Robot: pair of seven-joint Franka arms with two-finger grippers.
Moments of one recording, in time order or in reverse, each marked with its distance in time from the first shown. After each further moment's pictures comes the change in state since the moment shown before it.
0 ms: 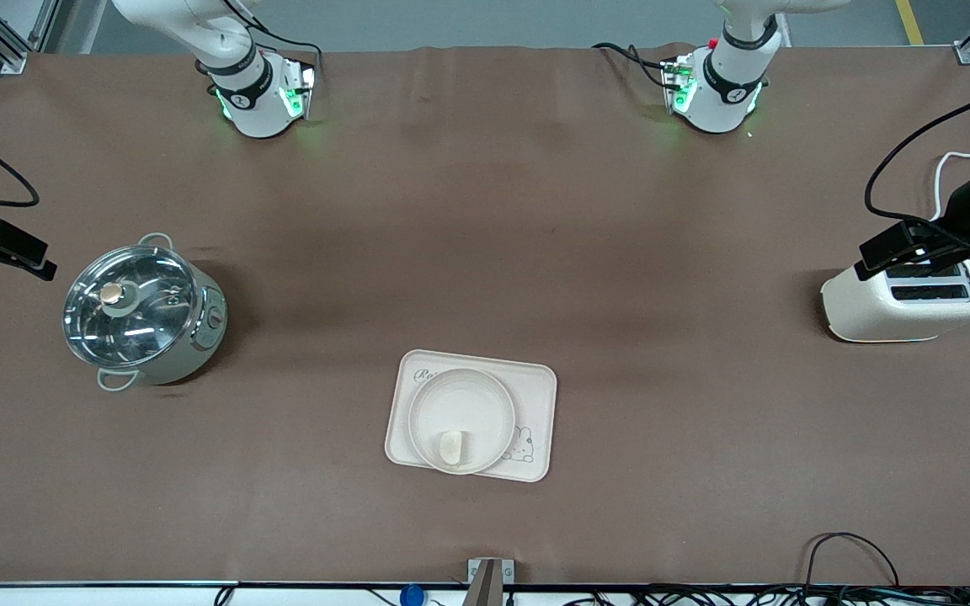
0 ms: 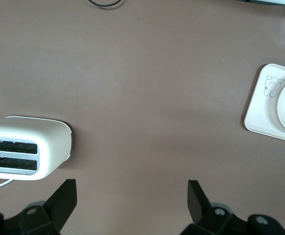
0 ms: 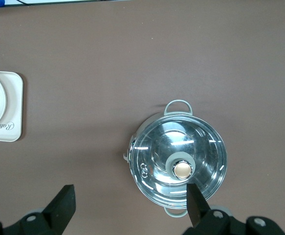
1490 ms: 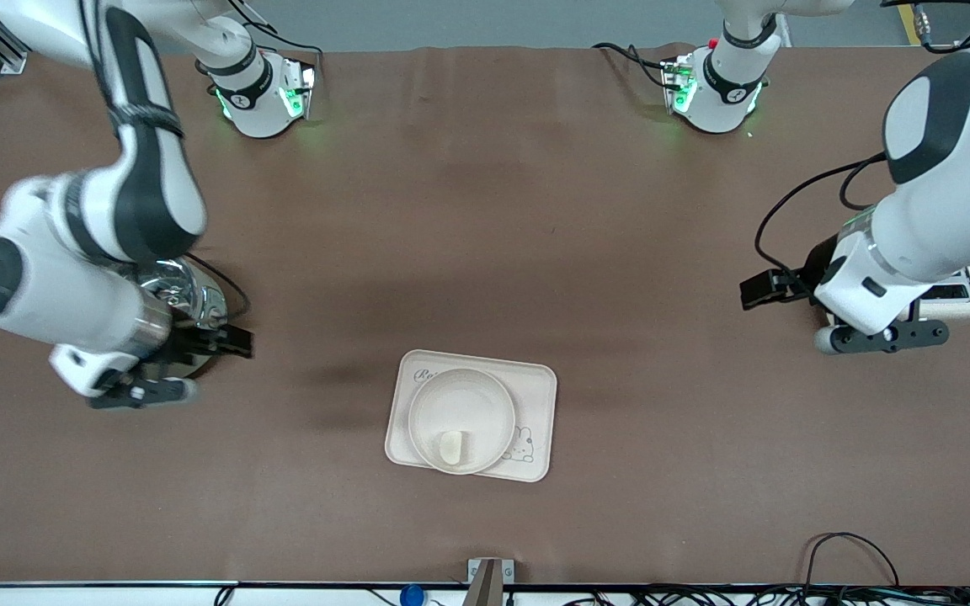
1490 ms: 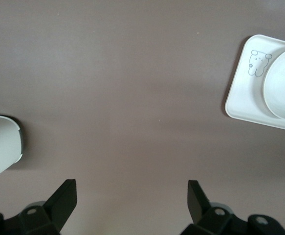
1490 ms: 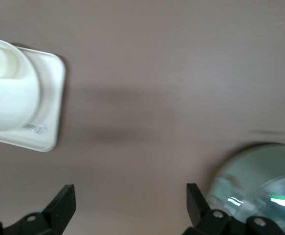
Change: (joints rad) left arm -0.117 0.130 -0.019 -0.042 -0.040 0.086 -0.089; right arm 0.196 0.355 0.015 -0.034 0.251 0.283 0.019
